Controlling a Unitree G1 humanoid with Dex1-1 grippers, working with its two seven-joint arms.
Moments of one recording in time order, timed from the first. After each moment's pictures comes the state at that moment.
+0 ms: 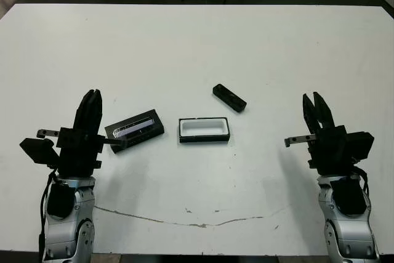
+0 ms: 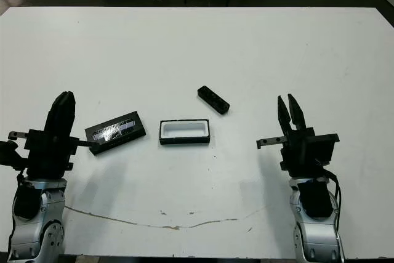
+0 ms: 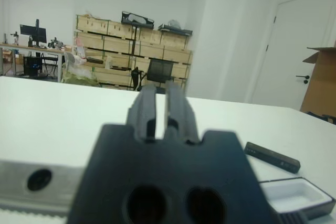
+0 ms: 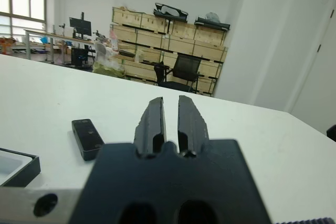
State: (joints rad) left arm 0.08 0.13 0.13 -0.14 -0.35 -0.34 -0.29; right arm 0.05 -0.23 -0.09 -0.15 0.02 -0.28 0.14
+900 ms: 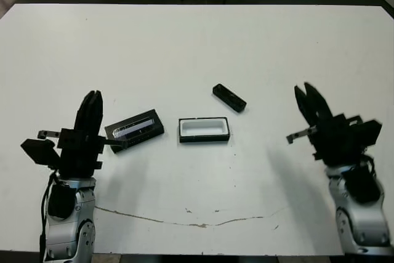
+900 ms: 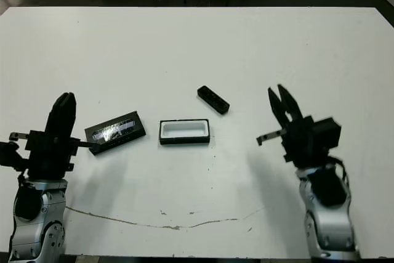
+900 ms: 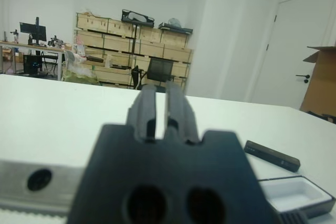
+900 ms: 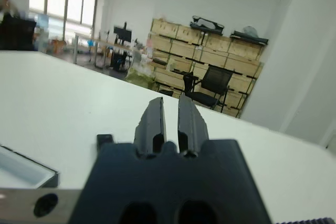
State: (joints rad) left arm 0.08 0.13 0.13 -0.13 -0.34 -0.35 -0.29; right arm -0.08 -0.41 -0.10 -0.25 0.12 -0.08 0.31
